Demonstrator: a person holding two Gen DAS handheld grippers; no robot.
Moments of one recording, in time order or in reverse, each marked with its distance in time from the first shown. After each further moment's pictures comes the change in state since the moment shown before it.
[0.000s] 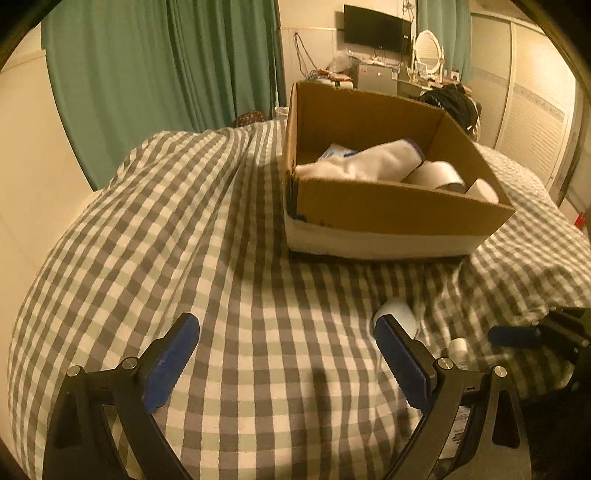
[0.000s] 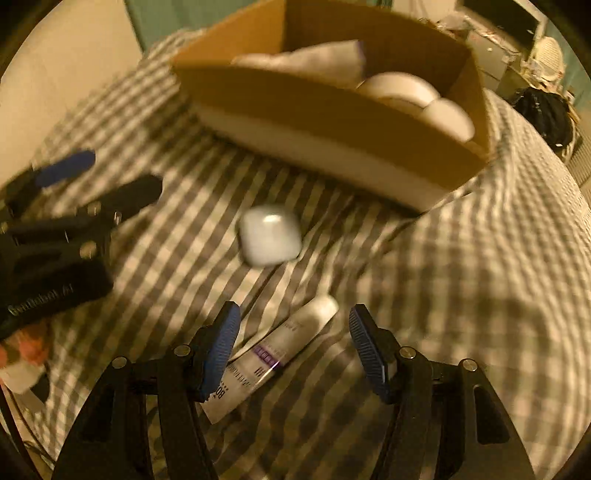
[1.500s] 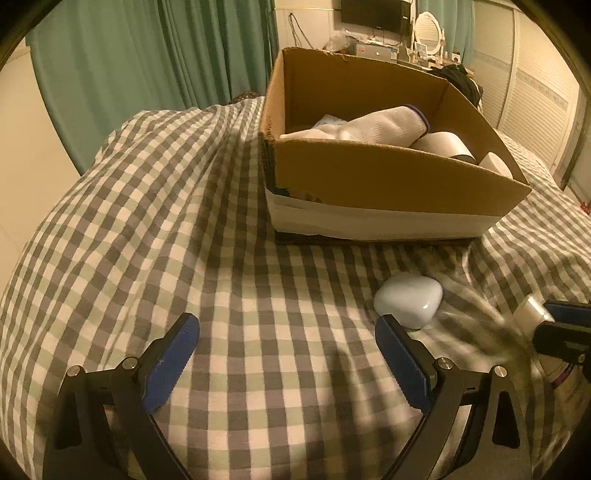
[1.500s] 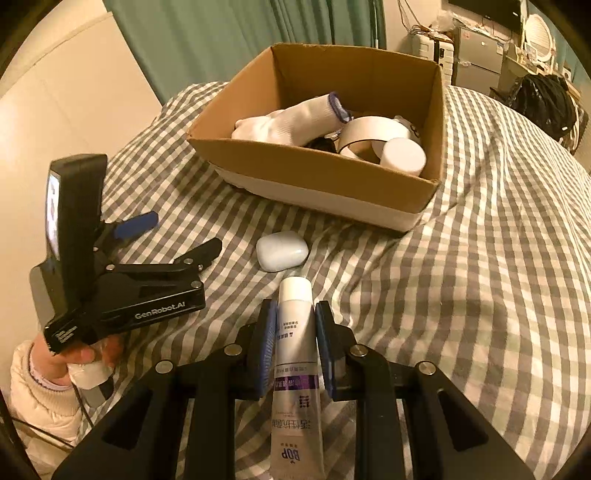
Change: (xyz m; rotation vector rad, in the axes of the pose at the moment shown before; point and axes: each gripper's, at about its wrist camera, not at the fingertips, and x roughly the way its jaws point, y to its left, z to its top) left arm 0.029 -0.007 0.008 0.024 0.077 -0.013; right arm -0.058 -0.035 -0.011 0.087 -0.123 0.150
